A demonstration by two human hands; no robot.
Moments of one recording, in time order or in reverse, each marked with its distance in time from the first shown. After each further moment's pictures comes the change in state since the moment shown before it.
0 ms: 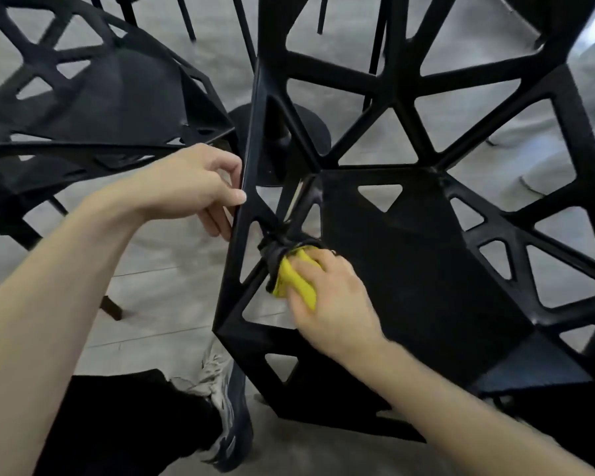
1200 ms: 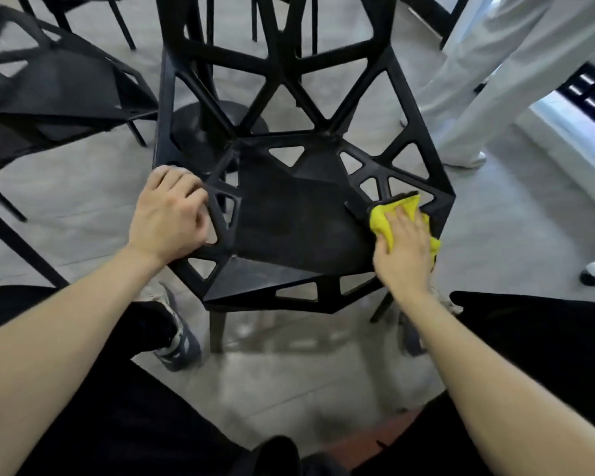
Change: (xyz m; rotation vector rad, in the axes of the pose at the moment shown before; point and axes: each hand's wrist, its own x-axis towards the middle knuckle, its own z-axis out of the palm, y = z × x) left_hand -0.034 -0.050 0.154 0.997 0.731 0.568; right_hand -0.156 0.179 -0.115 -0.342 0.381 0.455
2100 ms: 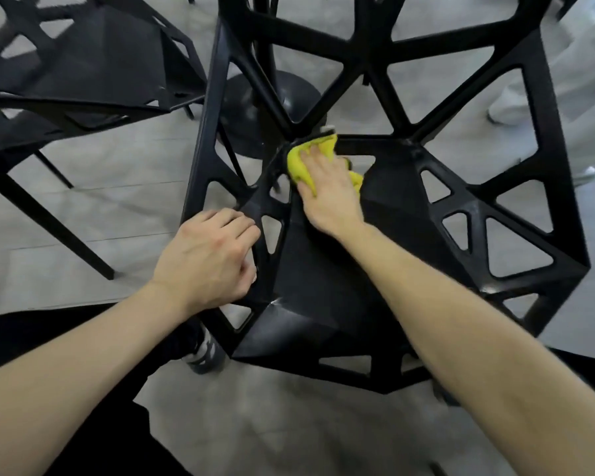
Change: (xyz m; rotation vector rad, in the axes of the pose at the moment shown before) left_hand -0.001 0.002 0.003 -0.068 -0.263 0.047; right_hand 0.139 -0.212 0.128 0.191 -0.273 -0.510
